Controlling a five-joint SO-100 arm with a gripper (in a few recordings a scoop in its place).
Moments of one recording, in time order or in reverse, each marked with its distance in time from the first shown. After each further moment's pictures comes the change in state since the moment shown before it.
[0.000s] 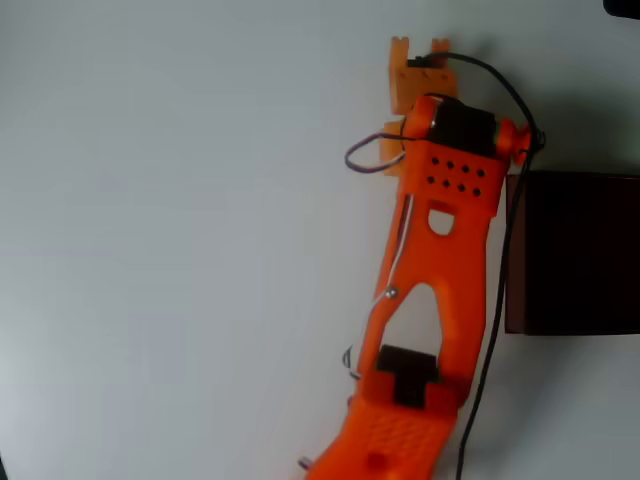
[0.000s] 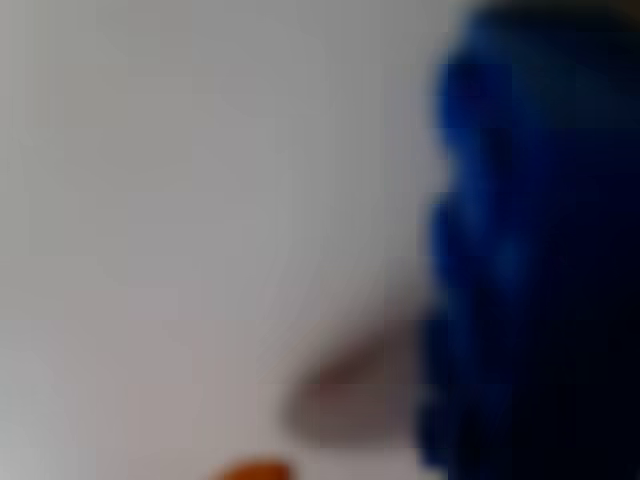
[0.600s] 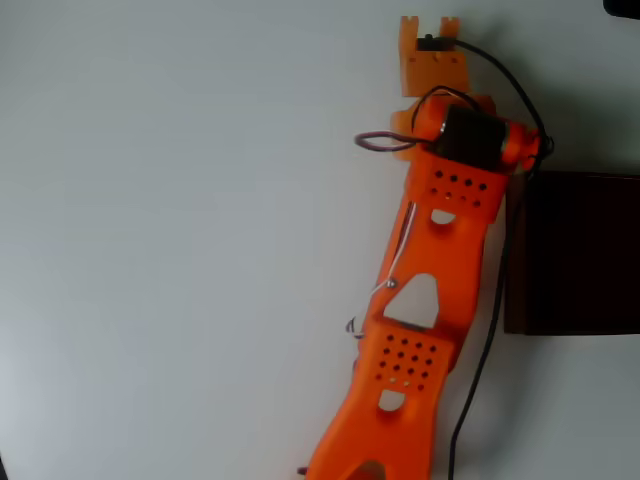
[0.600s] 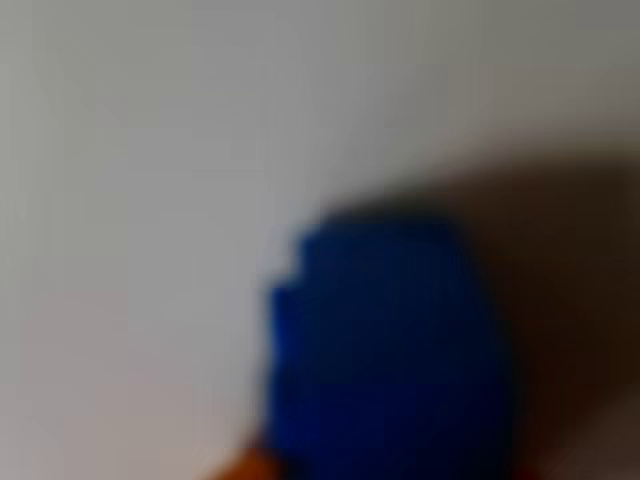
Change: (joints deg) arm 0.5 -32.2 -54.2 16.7 -3.4
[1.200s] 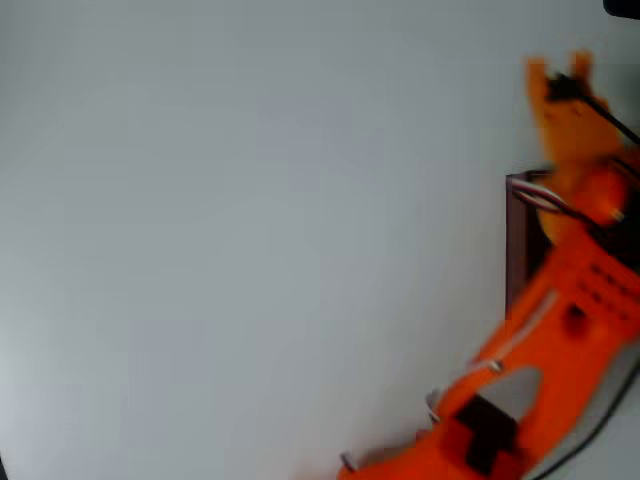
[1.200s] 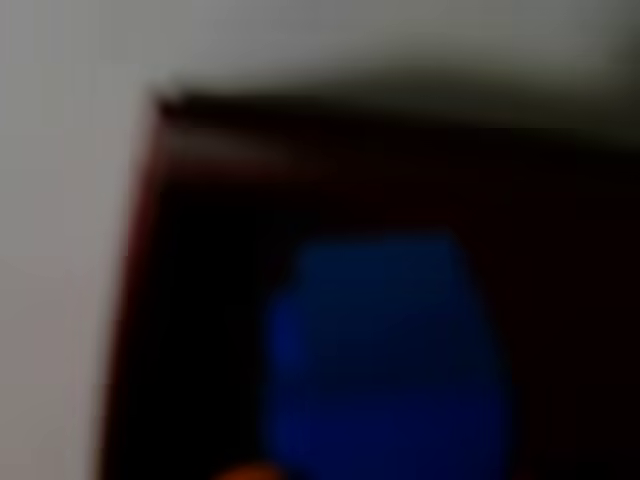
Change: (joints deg) arm 21.6 43.3 34.5 0.2 -26.8
